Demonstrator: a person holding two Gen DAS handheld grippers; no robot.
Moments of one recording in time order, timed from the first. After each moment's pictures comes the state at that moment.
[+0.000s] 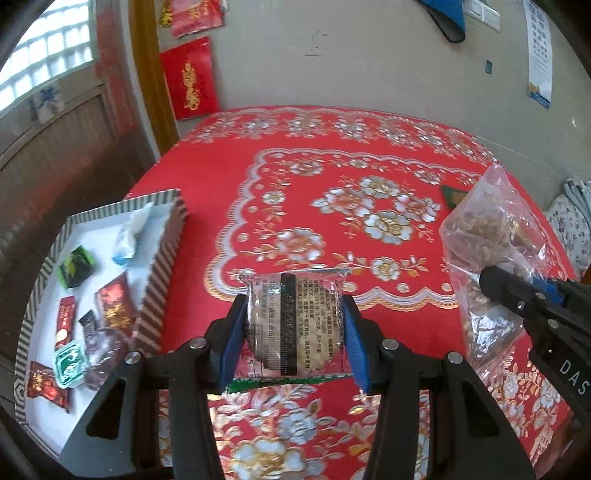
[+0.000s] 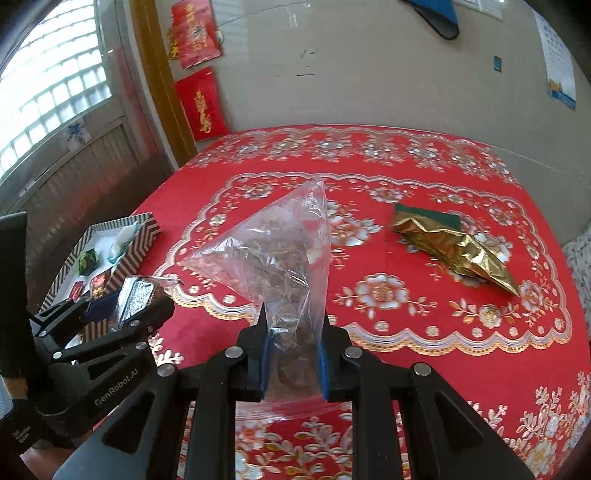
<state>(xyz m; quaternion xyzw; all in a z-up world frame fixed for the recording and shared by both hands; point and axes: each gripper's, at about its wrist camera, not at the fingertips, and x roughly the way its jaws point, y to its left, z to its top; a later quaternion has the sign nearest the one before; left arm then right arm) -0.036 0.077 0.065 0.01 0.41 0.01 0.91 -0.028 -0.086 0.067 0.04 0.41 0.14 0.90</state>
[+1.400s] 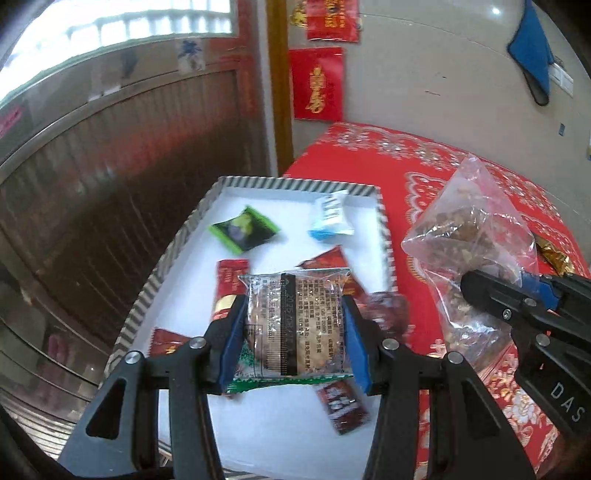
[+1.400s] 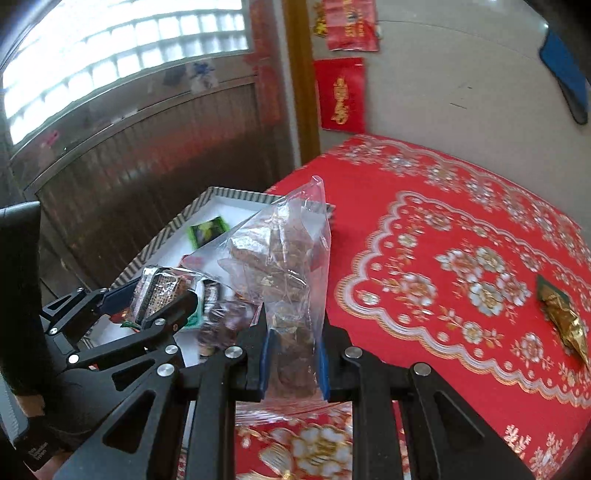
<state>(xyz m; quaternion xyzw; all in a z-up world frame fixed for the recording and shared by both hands) -0.107 0.245 0.080 -0.04 0.38 0.14 0.91 -0.060 0.103 0.095 -0.05 0.39 0.29 0.87</state>
